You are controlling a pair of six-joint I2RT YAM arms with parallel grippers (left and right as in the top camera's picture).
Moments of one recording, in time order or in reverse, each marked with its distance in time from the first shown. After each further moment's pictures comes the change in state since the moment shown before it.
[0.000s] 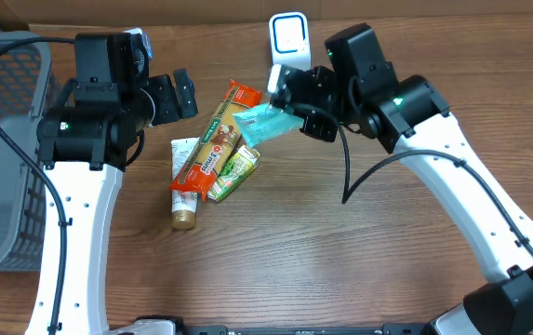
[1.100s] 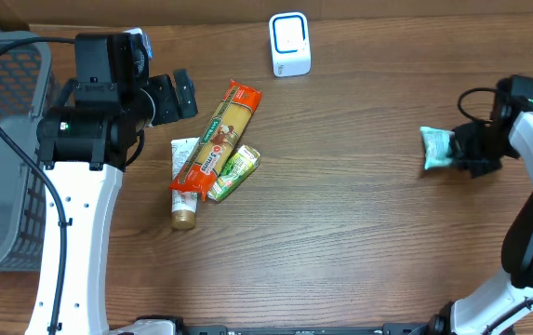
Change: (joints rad) left arm 0.000 0.000 0.000 0.000 0.000 0.000; right arm -0.778 0.187 -0.373 -0.078 0.203 1.739
